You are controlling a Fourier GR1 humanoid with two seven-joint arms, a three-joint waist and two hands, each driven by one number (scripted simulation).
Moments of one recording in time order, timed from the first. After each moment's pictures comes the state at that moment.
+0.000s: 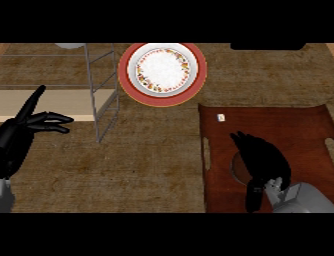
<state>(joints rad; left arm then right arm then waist) -0.08 0.38 0.02 -1.64 0.14 -0.04 0.16 -0.27 -0.46 0.60 -1.63 0.55 0.43 0.84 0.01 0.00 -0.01</state>
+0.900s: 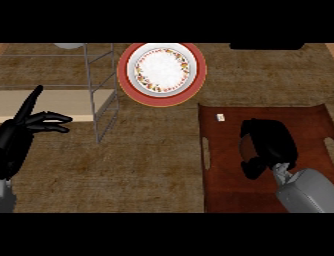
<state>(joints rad) -0.07 0.35 0.04 -1.66 0.11 -0.03 0.17 -0.33 -0.49 0.56 -1.48 0.81 0.12 0.62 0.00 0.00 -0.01</state>
